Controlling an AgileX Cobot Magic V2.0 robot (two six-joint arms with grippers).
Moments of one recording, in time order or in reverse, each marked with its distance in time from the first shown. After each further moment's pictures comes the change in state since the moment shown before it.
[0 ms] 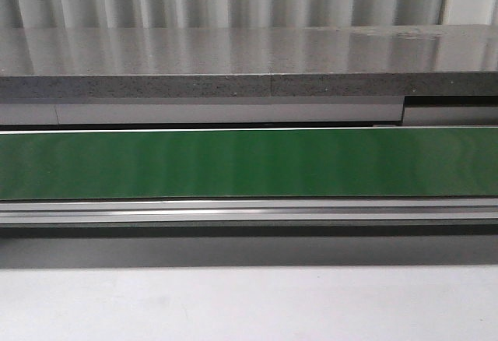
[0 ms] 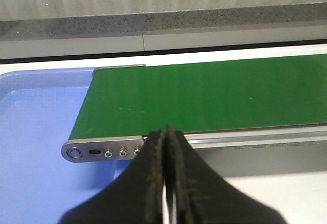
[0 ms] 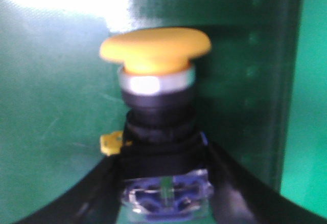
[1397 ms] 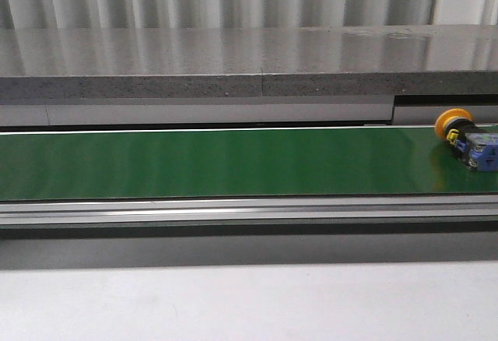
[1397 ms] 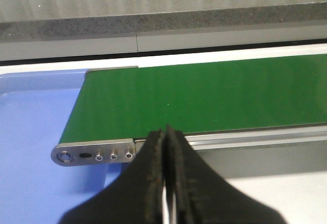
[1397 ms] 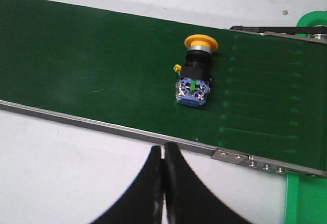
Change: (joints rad) left arm 0.000 0.000 0.000 0.000 0.000 0.000; right arm 0.296 -0.876 0.468 0.069 -0.266 0.004
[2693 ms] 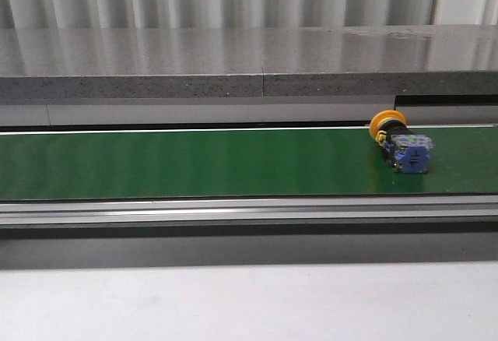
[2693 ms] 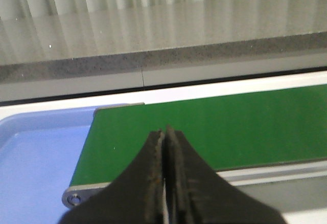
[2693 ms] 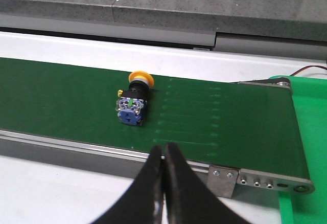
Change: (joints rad) left arm 0.000 0.000 0.000 0.043 -0.138 0.000; right arm 0.005 -0.567 0.393 0.017 -0.253 0.000
